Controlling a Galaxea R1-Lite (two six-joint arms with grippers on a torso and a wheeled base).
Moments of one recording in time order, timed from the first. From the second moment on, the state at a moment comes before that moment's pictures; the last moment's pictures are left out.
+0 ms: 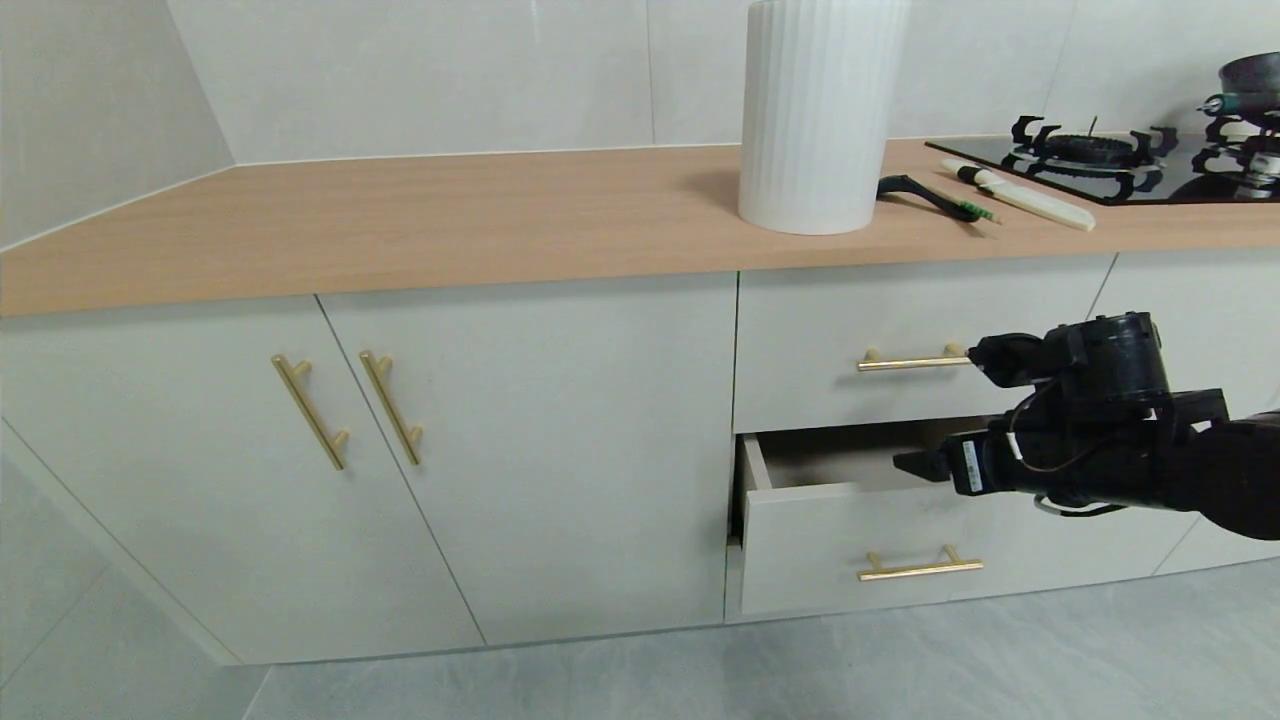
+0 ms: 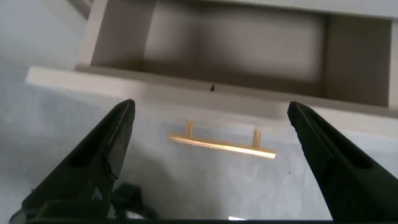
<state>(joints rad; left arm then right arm) 0.00 0.00 0.00 0.00 0.03 -0.01 0.25 1.79 -0.89 -0.31 0.01 0.03</state>
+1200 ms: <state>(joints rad) 0.00 0.00 0.00 0.00 0.03 -0.01 0.25 2.01 -0.81 -0.65 -0.05 0.02</state>
